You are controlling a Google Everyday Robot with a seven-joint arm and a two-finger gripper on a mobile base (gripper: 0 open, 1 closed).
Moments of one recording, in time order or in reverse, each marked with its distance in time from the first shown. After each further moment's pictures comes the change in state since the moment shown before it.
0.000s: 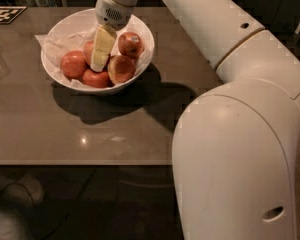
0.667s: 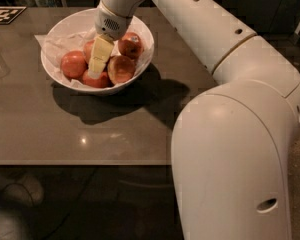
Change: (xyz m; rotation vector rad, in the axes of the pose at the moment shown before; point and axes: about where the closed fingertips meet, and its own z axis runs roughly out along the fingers) arm 0.002 0.006 0.027 -0.062 -0.023 0.039
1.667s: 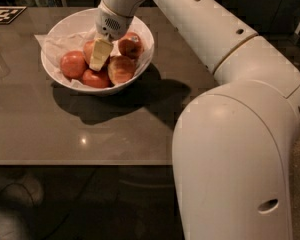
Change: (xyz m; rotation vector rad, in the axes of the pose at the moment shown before) arm 0.000 0.000 0.000 0.000 0.000 0.000
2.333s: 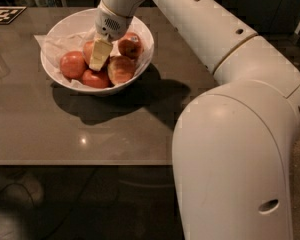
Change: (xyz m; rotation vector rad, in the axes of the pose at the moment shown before) arm -0.001 0.000 -0.001 0.003 -0.003 -0.002
